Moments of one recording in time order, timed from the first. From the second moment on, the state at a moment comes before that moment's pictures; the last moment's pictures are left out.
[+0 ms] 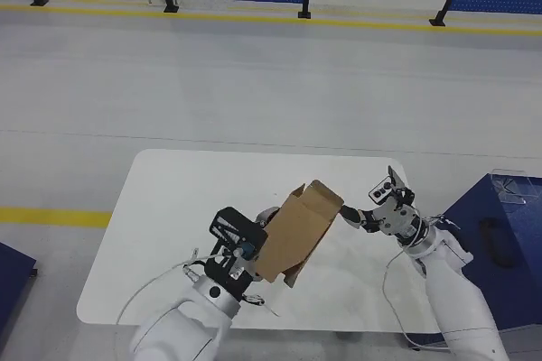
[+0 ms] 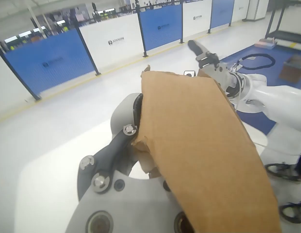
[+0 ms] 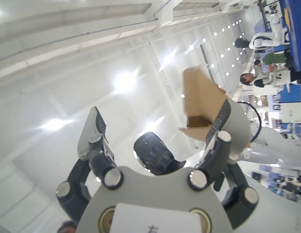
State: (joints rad) left arm 1.36 -1.36 -1.08 -2.24 1.34 -0.05 -0.50; right arm -1.13 -1.13 1.52 -1.38 1.14 0.31 1.19
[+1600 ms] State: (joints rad) left arm 1.01 -1.36 -1.15 -1.69 -0.17 0.53 -1.13; right arm -1.26 -1.09 1.51 -1.61 0.93 0.21 1.40
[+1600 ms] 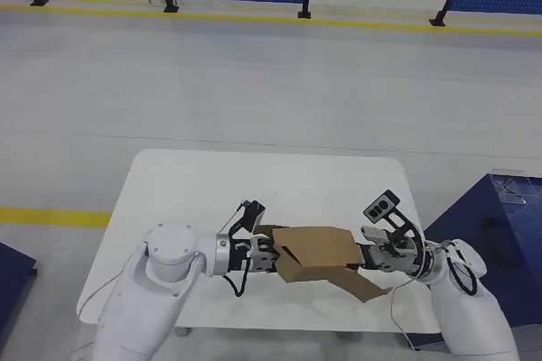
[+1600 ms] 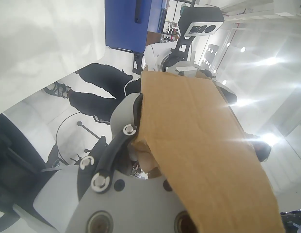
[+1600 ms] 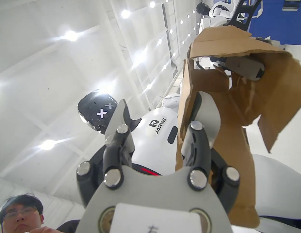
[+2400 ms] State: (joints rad) left arm 1.00 -1.33 -1.15 -1.69 -0.19 0.52 -1.03; right arm -1.24 -1.08 1.45 -1.61 0.83 0.25 1.33
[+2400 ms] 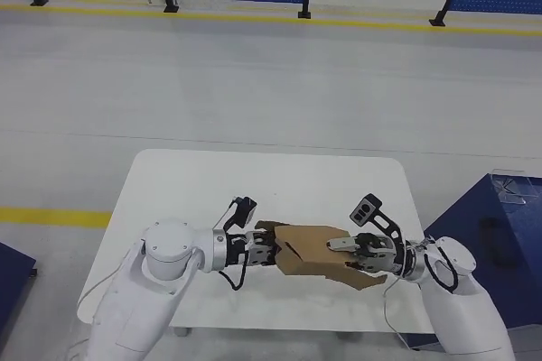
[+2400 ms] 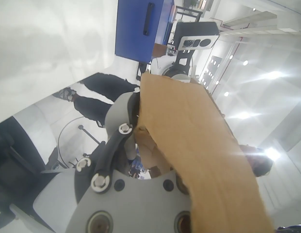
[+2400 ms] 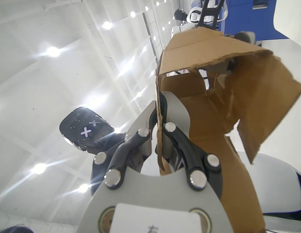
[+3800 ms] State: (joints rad) left arm 1.19 -1.29 -1.19 -2.09 0.08 0.34 -0.71; right arm -1.09 -1.06 1.44 -1.44 0.95 0.32 1.50
